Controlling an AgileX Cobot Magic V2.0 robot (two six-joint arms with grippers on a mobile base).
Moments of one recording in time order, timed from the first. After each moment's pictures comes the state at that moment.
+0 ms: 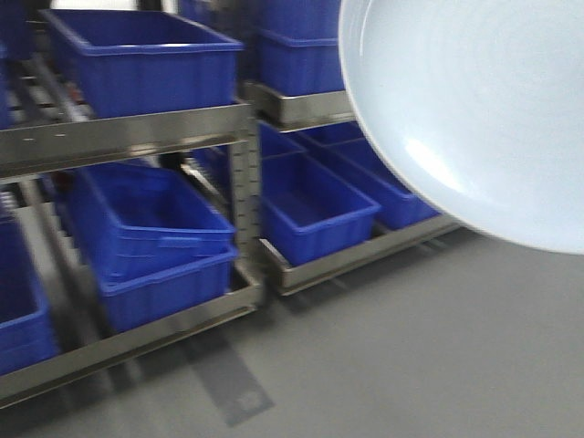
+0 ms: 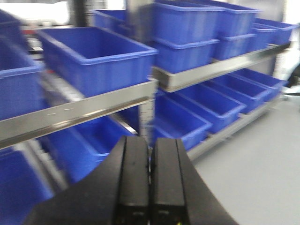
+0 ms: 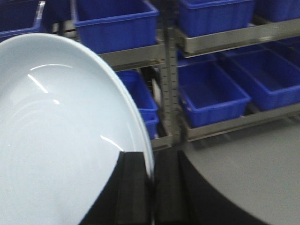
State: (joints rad) left arm -0.21 0.40 -0.30 -0.27 -0.02 0.30; right arm 0.28 0.44 -0.29 0.31 0.04 -0.16
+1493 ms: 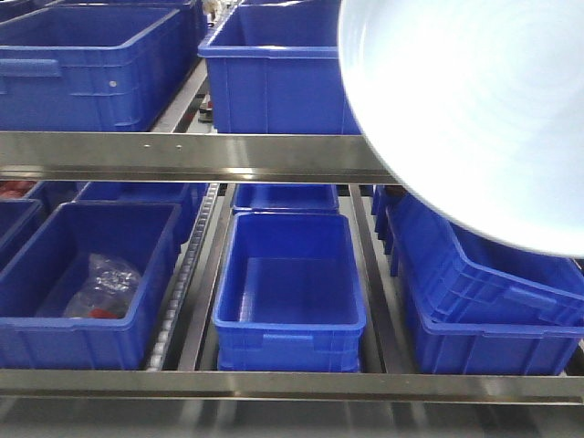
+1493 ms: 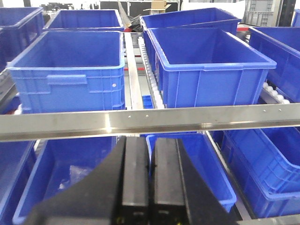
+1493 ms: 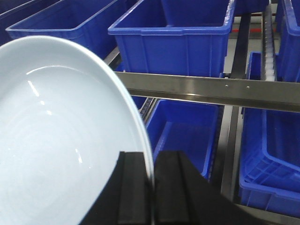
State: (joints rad) left arm -0.21 0.40 -0.30 -0.27 -0.02 0.30; right arm 0.28 0.44 -0.29 0.31 0.04 -0.16
